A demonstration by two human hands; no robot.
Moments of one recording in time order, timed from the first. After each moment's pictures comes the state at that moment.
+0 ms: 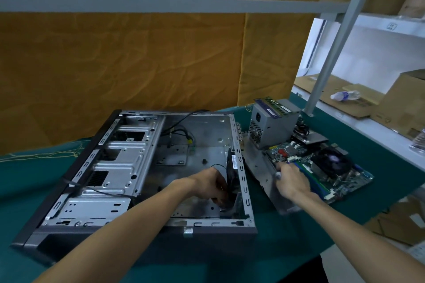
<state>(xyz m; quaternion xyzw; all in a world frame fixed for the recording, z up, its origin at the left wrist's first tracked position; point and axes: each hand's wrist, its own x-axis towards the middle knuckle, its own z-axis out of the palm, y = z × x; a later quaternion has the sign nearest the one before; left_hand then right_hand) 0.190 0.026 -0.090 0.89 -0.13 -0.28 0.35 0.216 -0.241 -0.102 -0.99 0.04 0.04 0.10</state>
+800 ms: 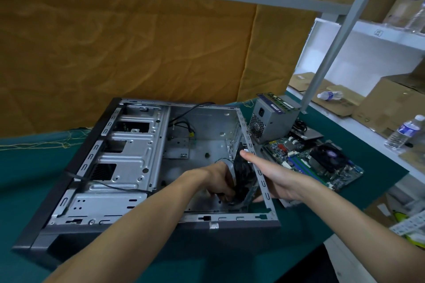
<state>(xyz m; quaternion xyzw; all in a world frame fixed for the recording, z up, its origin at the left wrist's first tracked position) 0.191 0.029 -0.082 0.87 -0.14 -0.33 0.33 0.172 -0.160 -0.035 -0.74 0.04 0.39 0.55</state>
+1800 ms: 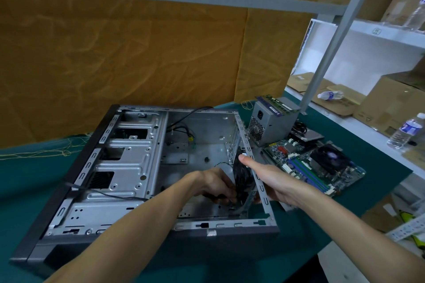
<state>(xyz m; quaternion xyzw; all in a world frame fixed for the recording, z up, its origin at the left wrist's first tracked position) 0.186 0.029 -0.077 0.82 -0.06 -0.37 0.43 0.160 -0.148 -0.022 -0.78 0.11 0.29 0.54</state>
